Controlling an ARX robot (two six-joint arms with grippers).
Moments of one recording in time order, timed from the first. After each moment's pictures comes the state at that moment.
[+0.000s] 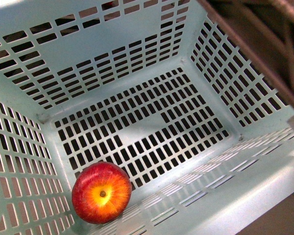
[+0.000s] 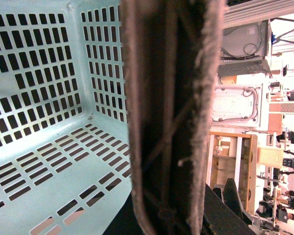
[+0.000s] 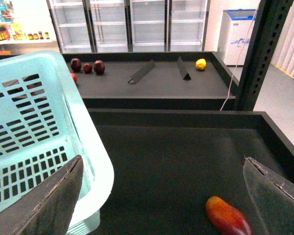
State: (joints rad) left arm -0.61 1.30 0.93 -0.13 0.27 -1.06; right arm 0.00 0.01 0.02 0.00 0.00 0.00
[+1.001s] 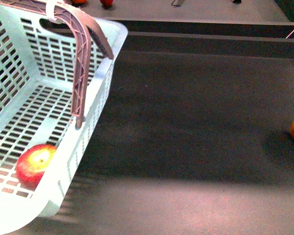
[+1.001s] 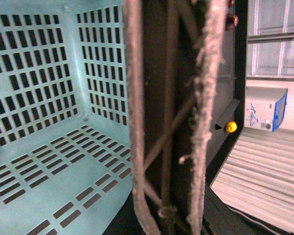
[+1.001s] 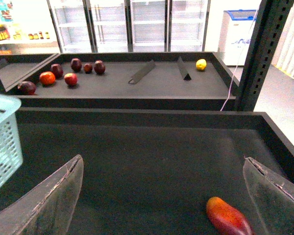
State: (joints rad) left arm -0.13 1.49 0.87 0.06 -0.01 -1.39; right arm 0.00 0.01 0.02 0.00 0.00 0.00
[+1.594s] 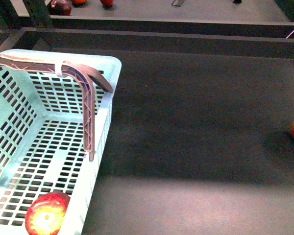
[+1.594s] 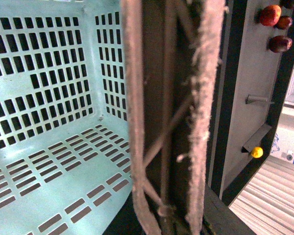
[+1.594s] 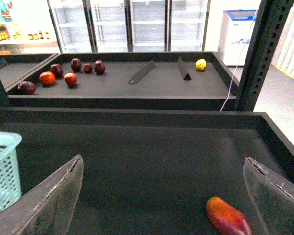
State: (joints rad) left arm -0.10 1.60 0.73 0.13 -0.03 -1.50; right arm 0.00 0.01 0.02 0.00 0.00 0.00
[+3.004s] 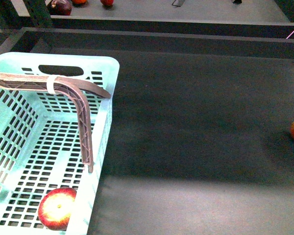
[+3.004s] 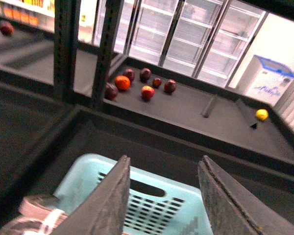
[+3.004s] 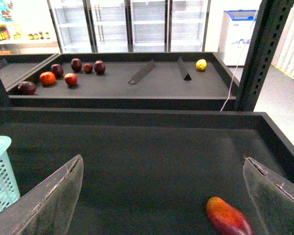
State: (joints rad) left arm -0.08 0.86 0.19 0.68 -0.08 -0.15; right arm 0.00 0.01 0.02 0.00 0.00 0.00
